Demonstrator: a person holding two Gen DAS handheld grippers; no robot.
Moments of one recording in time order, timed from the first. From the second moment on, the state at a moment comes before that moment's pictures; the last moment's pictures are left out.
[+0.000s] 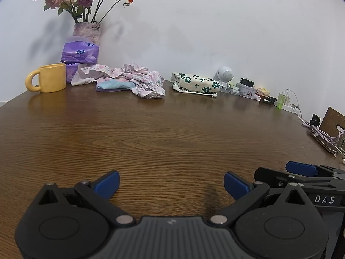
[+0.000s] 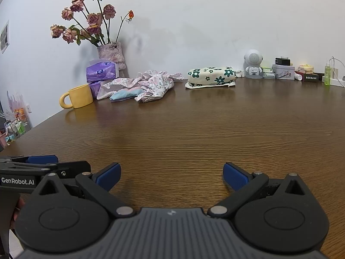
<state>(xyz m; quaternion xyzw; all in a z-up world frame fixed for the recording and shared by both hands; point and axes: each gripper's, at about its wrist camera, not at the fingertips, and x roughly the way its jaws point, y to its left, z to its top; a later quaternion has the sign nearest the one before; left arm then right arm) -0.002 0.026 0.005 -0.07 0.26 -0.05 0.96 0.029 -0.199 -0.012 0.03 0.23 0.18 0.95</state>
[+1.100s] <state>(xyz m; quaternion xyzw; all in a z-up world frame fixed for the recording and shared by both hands) -0.002 0.026 0.005 -0.07 0.26 -0.05 0.96 0.028 -0.199 -0.012 0.04 0.23 0.18 0.96</state>
